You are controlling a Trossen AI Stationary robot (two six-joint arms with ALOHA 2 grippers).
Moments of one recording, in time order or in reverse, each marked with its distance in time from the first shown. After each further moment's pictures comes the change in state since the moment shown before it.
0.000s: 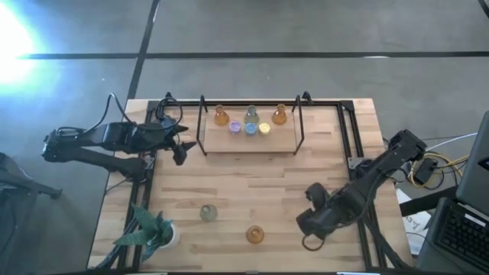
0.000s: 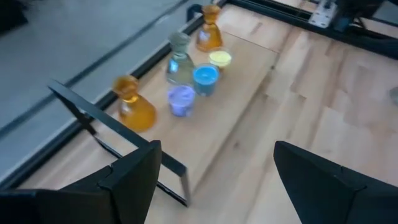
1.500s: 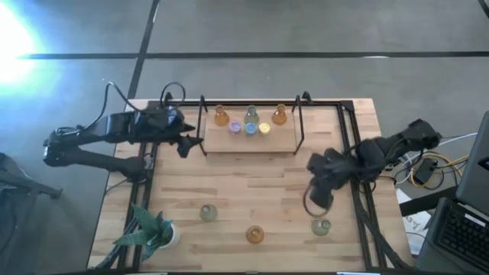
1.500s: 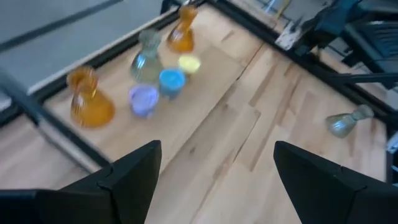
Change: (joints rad) left arm 0.148 0.097 0.138 0.008 0.264 -0.108; right arm -0.263 -0.259 0.000 -0.027 0.056 -0.813
